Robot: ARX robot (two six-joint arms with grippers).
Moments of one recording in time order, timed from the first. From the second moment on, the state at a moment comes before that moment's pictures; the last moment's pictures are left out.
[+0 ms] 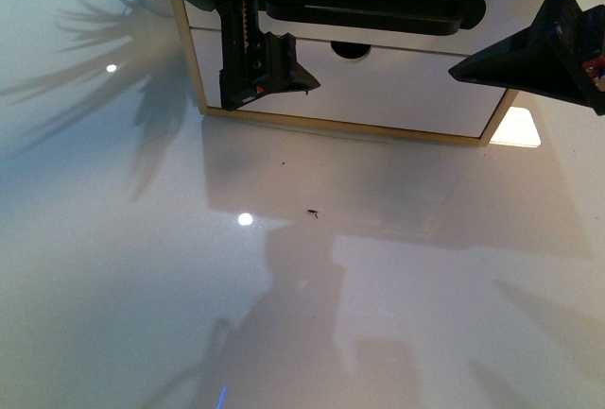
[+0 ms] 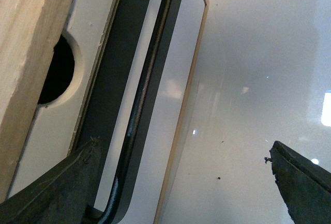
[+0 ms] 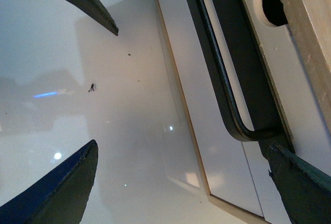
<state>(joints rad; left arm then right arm) -0.37 2.01 1.33 -0.14 0.44 1.09 0.21 1.65 1.11 -0.31 -0.45 -1.00</state>
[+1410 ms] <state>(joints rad) -0.35 2.05 1.36 -0.16 0.47 1.14 0.24 1.88 1.28 -0.33 -0.46 -1.01</state>
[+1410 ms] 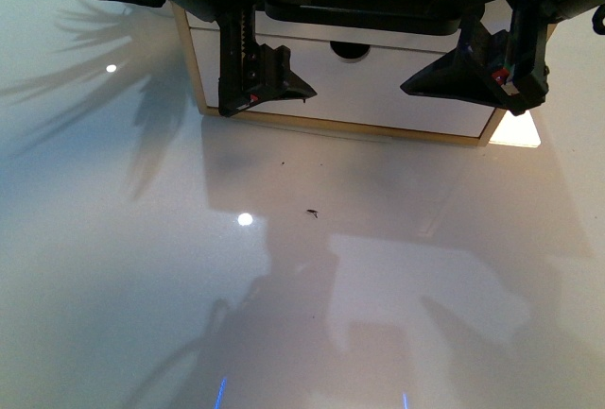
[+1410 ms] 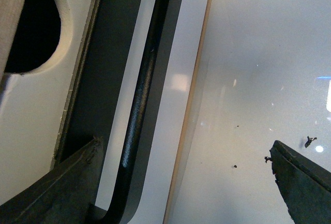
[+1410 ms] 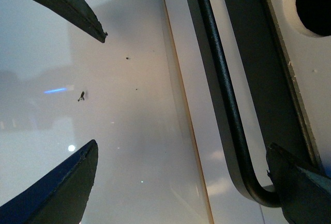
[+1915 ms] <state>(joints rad) -0.35 2.05 1.38 -0.25 0.47 1.20 0.25 1.90 1.32 -0.44 -0.47 -1.05</state>
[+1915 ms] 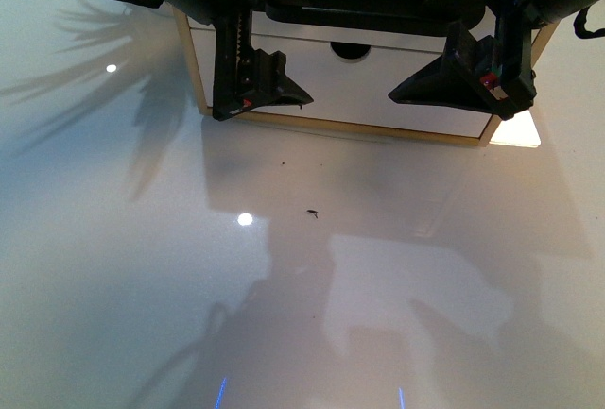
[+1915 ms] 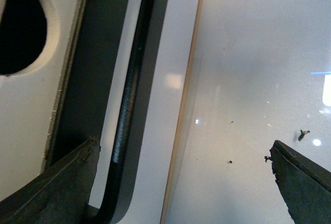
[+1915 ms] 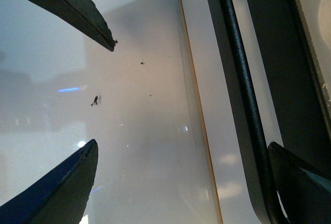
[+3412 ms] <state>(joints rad) -0.31 1.71 0.90 -0.04 0.63 1.24 0.34 1.57 0.96 -0.39 -0.52 -1.07</state>
